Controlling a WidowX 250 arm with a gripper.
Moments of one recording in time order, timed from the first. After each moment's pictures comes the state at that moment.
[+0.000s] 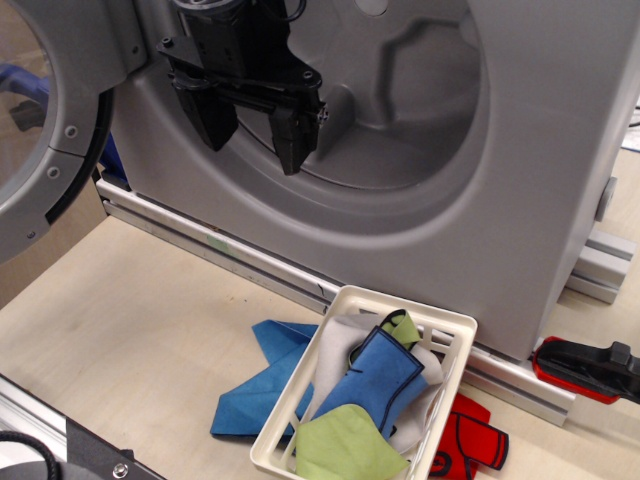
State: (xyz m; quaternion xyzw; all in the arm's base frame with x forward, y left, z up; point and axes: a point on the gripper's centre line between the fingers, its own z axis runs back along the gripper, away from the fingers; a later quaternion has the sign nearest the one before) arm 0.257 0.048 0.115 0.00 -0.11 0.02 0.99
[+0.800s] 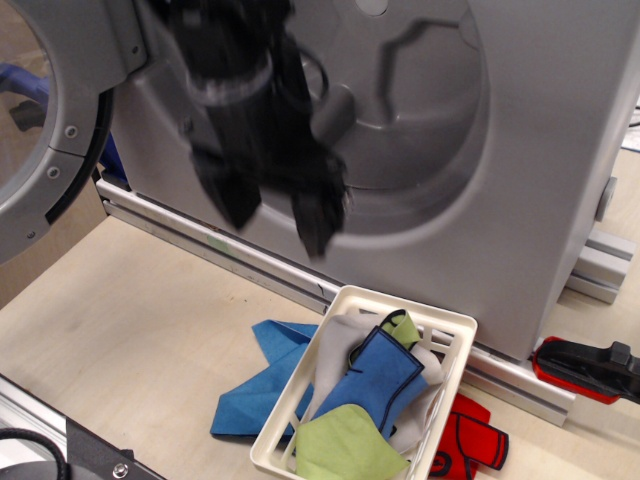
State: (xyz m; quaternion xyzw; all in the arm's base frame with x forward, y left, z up) arm 0.215 0.006 0.087 -0.04 -0.10 0.03 0.99
